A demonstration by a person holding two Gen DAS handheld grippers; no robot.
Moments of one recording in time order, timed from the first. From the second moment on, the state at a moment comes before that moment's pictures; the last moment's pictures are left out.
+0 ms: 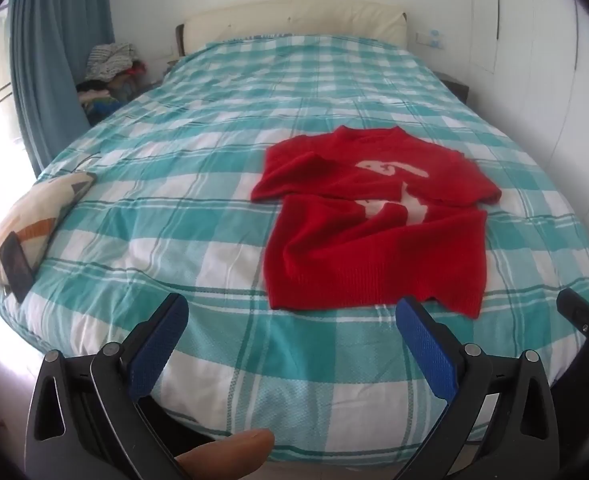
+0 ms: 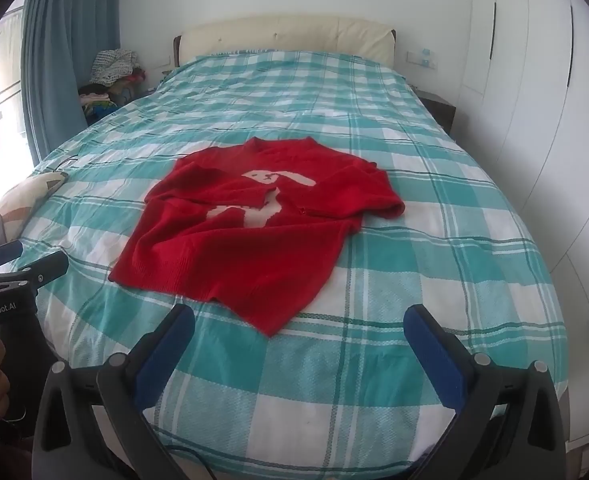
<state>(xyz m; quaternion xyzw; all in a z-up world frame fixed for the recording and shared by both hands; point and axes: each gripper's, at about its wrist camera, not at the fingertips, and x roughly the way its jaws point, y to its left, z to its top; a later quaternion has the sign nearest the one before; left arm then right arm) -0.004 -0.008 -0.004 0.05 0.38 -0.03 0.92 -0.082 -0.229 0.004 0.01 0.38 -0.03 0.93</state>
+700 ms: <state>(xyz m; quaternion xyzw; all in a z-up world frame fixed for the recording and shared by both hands) 0.001 -0.007 -0.010 0.06 0.40 -0.03 0.92 -0.083 -0.231 -0.001 0.03 0.37 -0.02 0.93</state>
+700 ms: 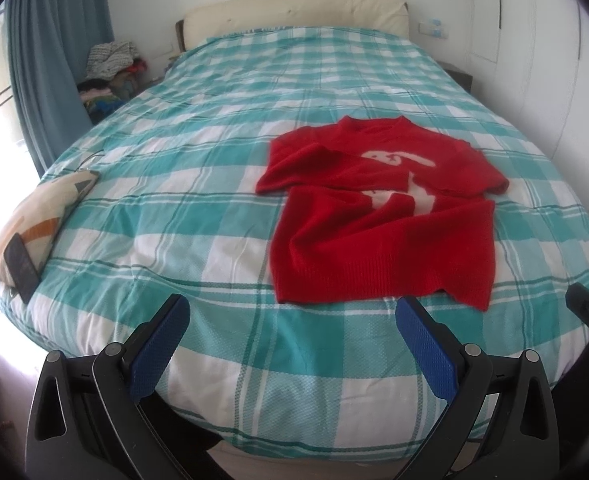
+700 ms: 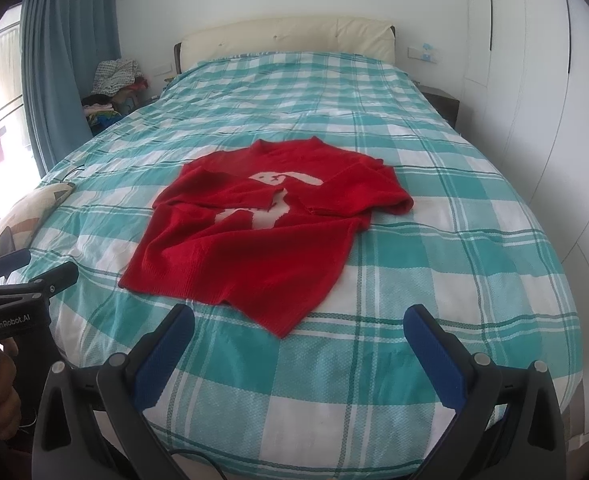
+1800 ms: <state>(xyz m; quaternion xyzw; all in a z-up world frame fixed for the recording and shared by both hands) -0.001 -0.010 -0.009 0.05 0.40 -0.07 0.91 -0.087 -0.232 0.002 0.07 0.37 0.00 0.93</state>
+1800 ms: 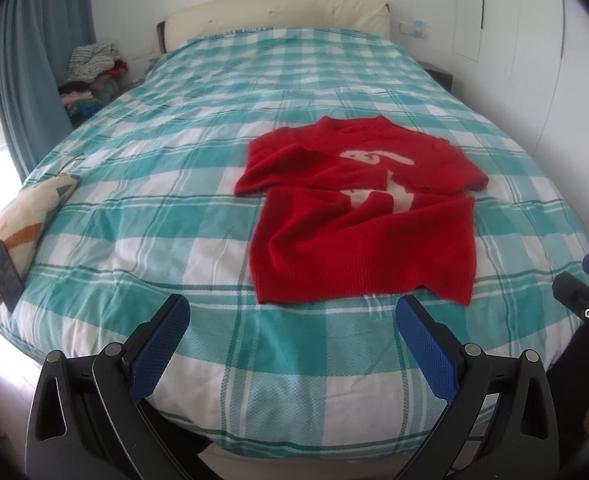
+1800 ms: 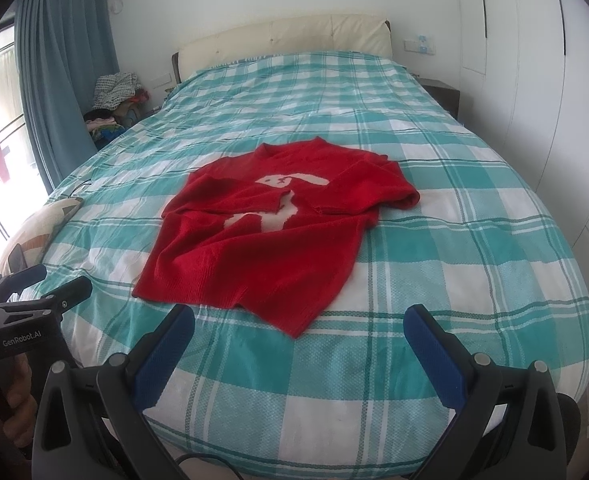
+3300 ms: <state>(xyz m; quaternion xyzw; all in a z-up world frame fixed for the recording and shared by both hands) -0.002 -0.012 -0.015 0.06 0.41 -0.08 0.91 -0.091 -0.234 0.004 0.07 0.33 0.01 0.94</state>
